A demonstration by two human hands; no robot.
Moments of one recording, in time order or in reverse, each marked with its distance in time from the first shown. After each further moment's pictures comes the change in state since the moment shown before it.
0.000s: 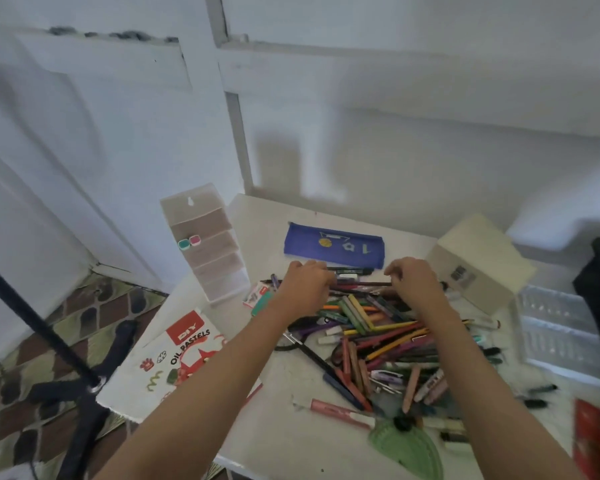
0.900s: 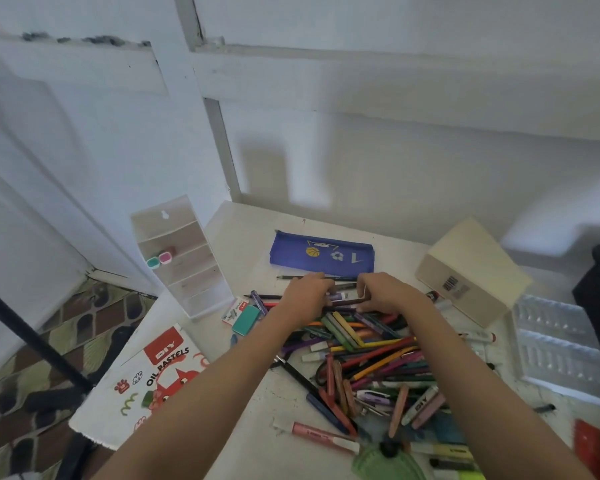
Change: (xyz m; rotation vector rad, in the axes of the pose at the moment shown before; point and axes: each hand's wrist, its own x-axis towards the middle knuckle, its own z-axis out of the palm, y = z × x) left_hand 0.042 0.008 0.031 -0.124 -0.044 -0.031; right_hand 0.035 -0.005 0.002 -0.217 -0.572 -0.128
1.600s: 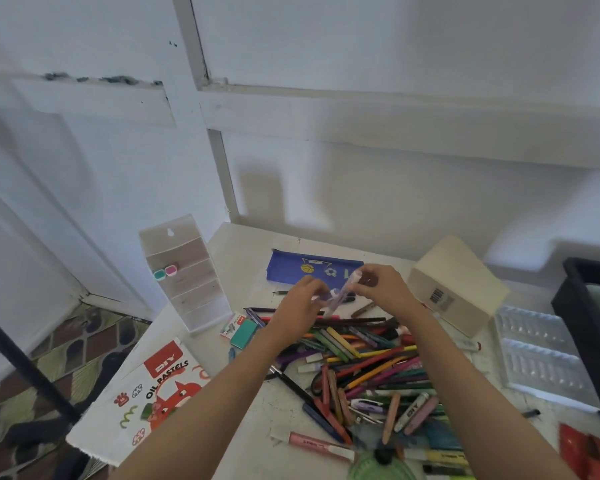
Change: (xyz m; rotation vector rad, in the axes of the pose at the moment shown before) left_hand -0.023 0.007 -0.012 -0.433 0.343 0.069; right_hand -0.021 -0.001 -0.010 0.701 0.476 -0.082
